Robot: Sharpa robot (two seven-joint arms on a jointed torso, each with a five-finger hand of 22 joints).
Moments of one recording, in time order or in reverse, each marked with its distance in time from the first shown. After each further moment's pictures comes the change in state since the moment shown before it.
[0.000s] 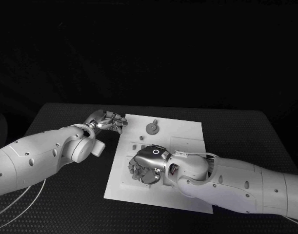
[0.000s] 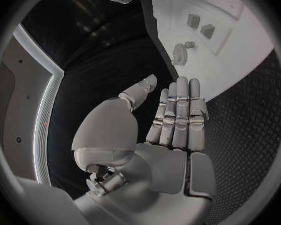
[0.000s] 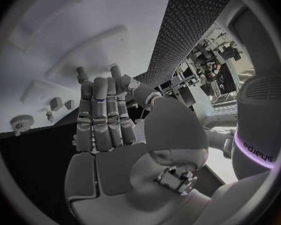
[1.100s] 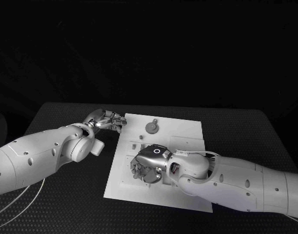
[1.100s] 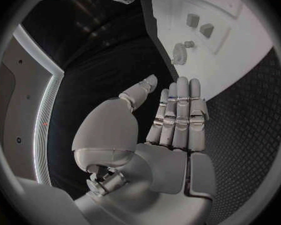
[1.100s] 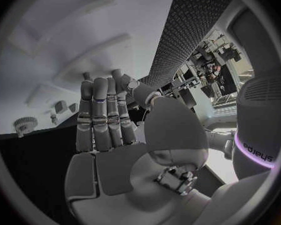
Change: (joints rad) left arm 0.000 -0.002 0.000 -0.002 0.000 0.001 0.000; left_hand 0.000 0.000 0.000 0.000 0.000 0.000 0.000 0.000 -0.001 0.000 0.000 0.000 0.000 0.000 0.000 0.000 0.002 0.000 0.000 0.000 -0.004 0.000; right arm 0.000 -0.007 0.000 -0.006 -0.005 0.024 0.001; right_hand 0.002 -0.001 -0.001 -0.001 -0.004 0.002 -0.002 0.000 0.000 -0.002 0.002 -0.012 0.005 -0.003 -0.002 0.004 -0.001 -0.001 -0.007 0.002 0.010 0.001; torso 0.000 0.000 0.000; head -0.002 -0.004
